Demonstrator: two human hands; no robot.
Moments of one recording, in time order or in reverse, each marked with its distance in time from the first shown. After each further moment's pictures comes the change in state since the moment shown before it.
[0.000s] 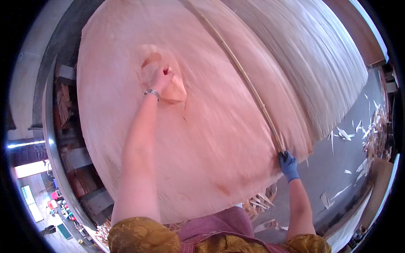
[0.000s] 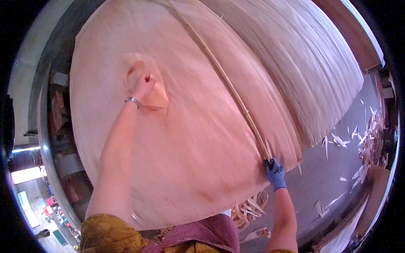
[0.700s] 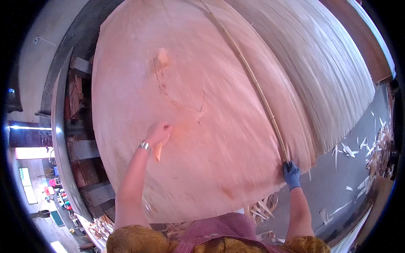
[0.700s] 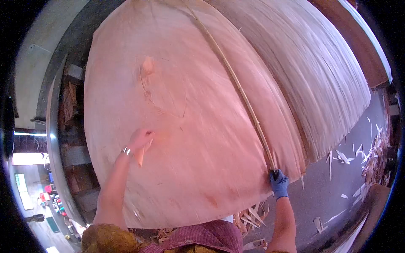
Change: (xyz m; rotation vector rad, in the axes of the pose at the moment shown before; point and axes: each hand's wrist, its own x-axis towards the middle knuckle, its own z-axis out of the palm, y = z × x) left_hand -0.210 -0.026 -0.096 0.416 -0.363 -0.103; right_hand -0.004 0.002 0.002 0.022 0.006 0.006
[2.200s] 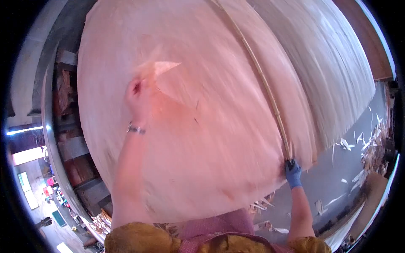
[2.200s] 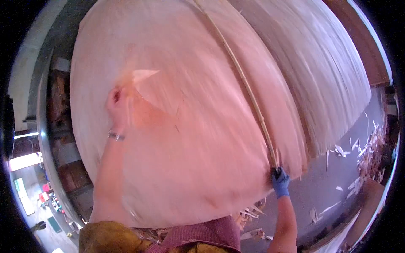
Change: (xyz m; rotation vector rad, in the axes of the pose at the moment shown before) left_hand 0.099 0.025 -0.027 -0.748 0.979 0.131; right_hand 0.002 0.028 0.031 -0.054 0.053 -0.030
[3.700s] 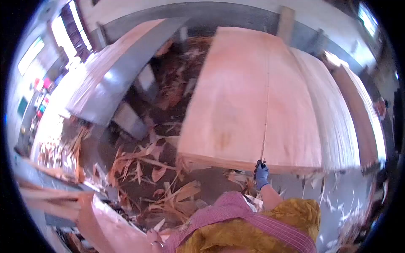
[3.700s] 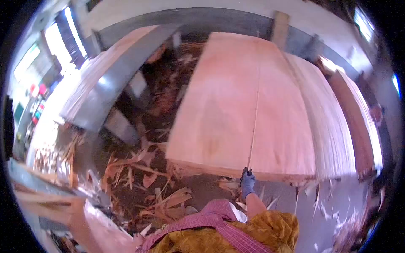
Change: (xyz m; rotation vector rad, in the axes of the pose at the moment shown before) left_hand -1.108 0.012 -0.876 0.580 0.399 -1.349; right_hand -0.564 -0.413 0.019 0.908 -0.238 0.036
